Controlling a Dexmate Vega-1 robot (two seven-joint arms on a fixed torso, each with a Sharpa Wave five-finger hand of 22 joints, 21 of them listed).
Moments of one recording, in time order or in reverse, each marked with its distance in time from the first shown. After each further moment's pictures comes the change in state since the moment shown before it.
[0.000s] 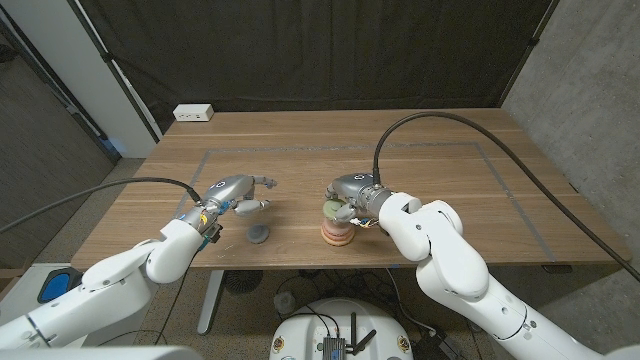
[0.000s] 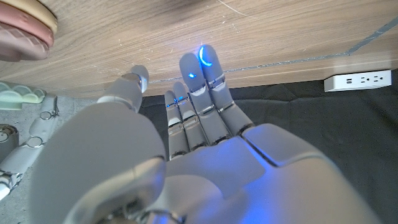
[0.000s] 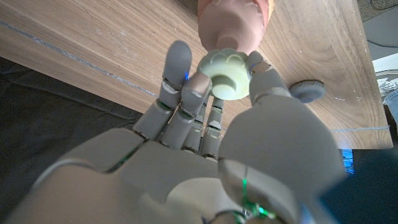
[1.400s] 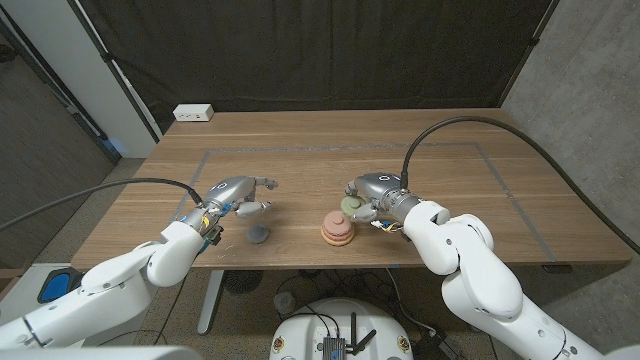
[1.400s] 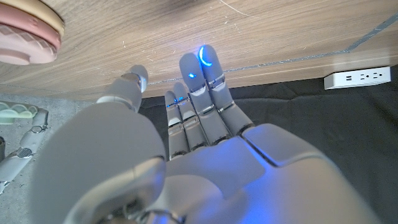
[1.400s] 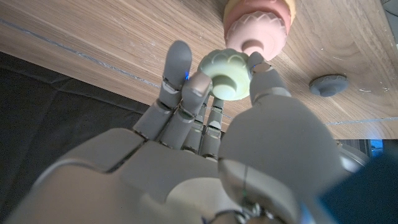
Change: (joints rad) left arm 0.024 0.021 -0.001 -0.042 0.008 0.045 0.014; left_hand 0.000 0.000 -0.011 0.000 -0.007 -0.009 -0.009 0.000 -0.005 -0.010 0.001 0.000 -0.007 -0.005 0.006 0.000 0.000 -0.004 -0.004 -0.005 0.000; right arm -0.136 -0.072 0.101 -0.083 0.032 -0.046 -0.124; right_hand 0.003 -0.003 -0.012 0.012 -0.008 -0.006 -0.006 0.000 0.006 0.000 0.000 0.004 0.000 0.000 0.000 -0.012 0.000 -0.004 0.004 0.000 0.000
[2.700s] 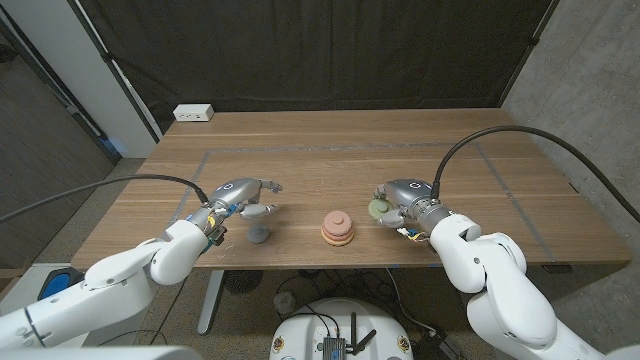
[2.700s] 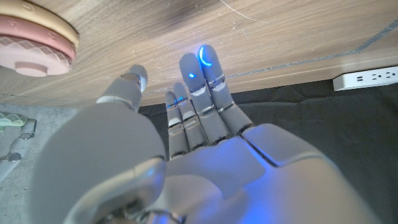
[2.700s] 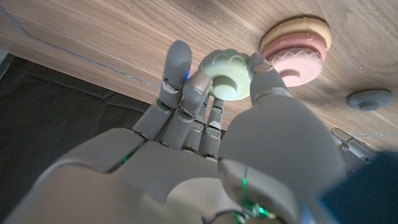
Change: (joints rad) left arm -0.020 0.066 0.046 -0.033 -0.023 0.046 -0.002; left_hand 0.000 0.000 -0.008 0.000 0.000 -0.005 0.005 0.000 0.000 -0.005 -0.005 0.000 0.000 -0.002 -0.002 0.000 0.000 0.000 0.000 0.000 0.000; right arm -0.155 -0.079 0.106 -0.064 -0.017 -0.094 -0.076; right_hand 0.000 0.000 -0.006 0.006 -0.008 0.000 0.000 0.006 0.000 -0.007 -0.007 0.004 0.000 0.000 0.000 -0.016 0.000 -0.003 -0.004 0.000 0.000
